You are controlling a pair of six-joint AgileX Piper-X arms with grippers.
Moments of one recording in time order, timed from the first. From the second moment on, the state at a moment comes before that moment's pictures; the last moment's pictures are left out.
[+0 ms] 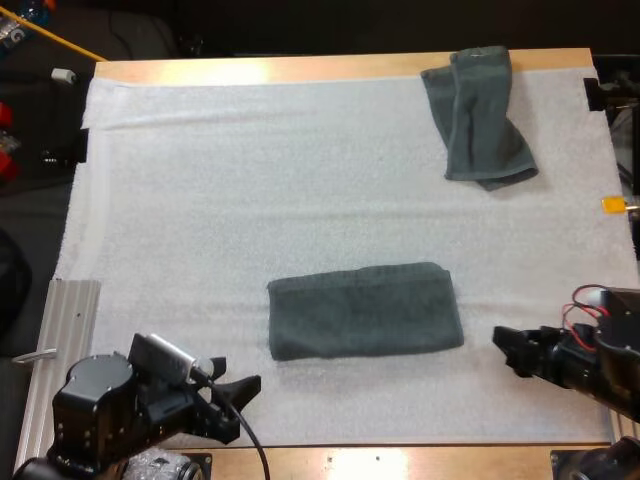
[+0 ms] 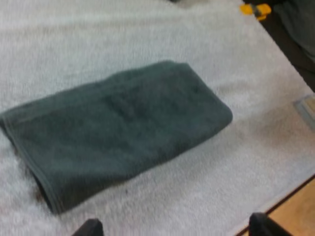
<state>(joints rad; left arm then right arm) -0.24 0.32 -0.72 1.25 0.54 -1.93 0.52 0.53 -0.74 1.11 -0.07 -1.29</state>
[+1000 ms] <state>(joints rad) -0.24 0.30 -0.72 1.38 0.54 -1.94 0.30 1.06 -0.78 0.95 -0.33 -1.48</state>
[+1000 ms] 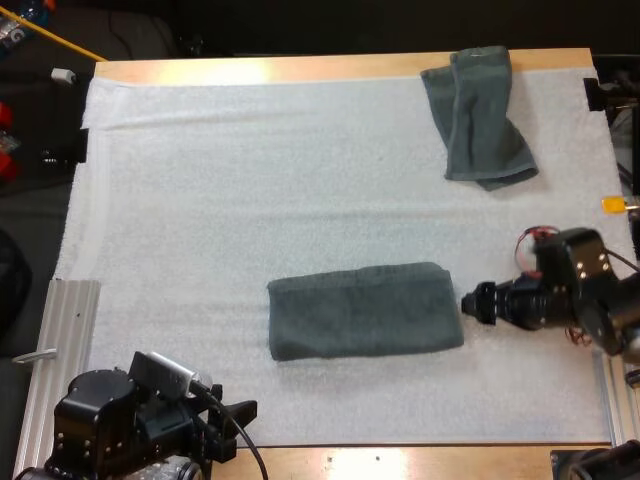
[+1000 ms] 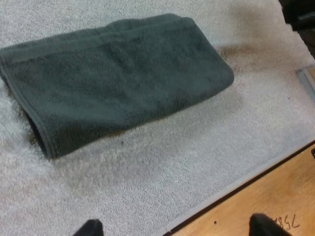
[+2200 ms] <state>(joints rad) -0.24 0.30 -0.72 1.26 0.60 -2.05 0.17 1.48 -0.65 0.50 -0.69 -1.42</state>
